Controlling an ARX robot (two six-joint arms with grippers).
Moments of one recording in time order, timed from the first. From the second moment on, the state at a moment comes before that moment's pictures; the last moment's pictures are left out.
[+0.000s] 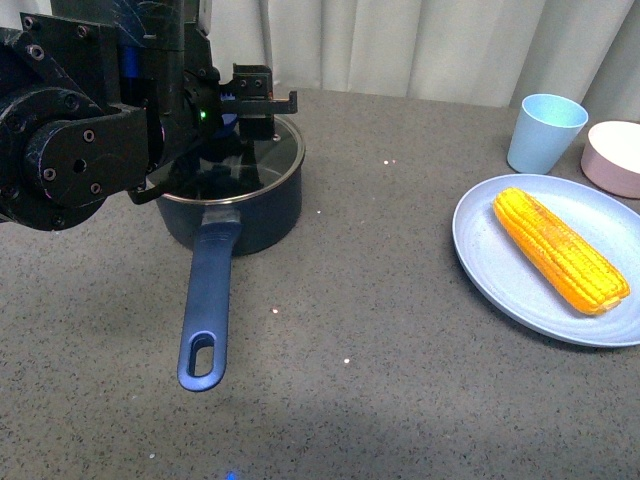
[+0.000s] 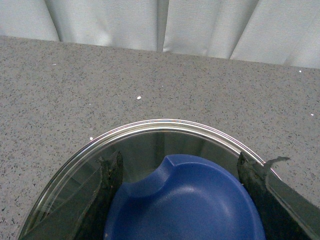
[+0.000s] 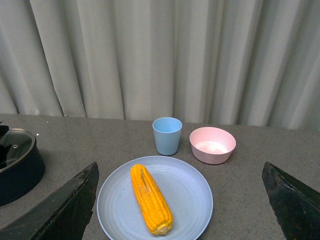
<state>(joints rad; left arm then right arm) -0.33 2.20 1.05 0.85 -0.26 -0.11 0.00 0.00 0.01 0.00 0.00 0.00</state>
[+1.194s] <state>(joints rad) 0.07 2.32 0.95 1.04 -0.20 -0.11 0.00 0.00 0.01 0.00 0.00 0.00</state>
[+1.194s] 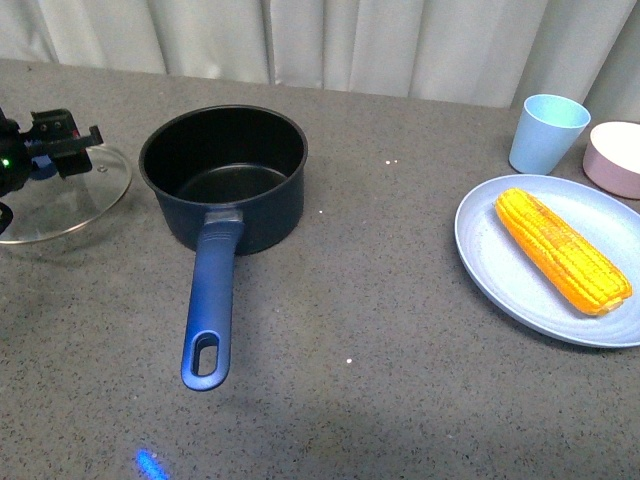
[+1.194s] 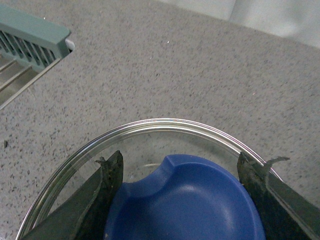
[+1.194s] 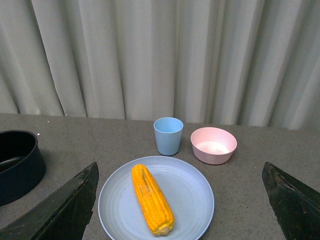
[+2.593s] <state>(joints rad) 0.08 1.81 0.58 0.94 -0.11 -0.11 0.00 0.00 0.01 0.00 0.00 0.00</state>
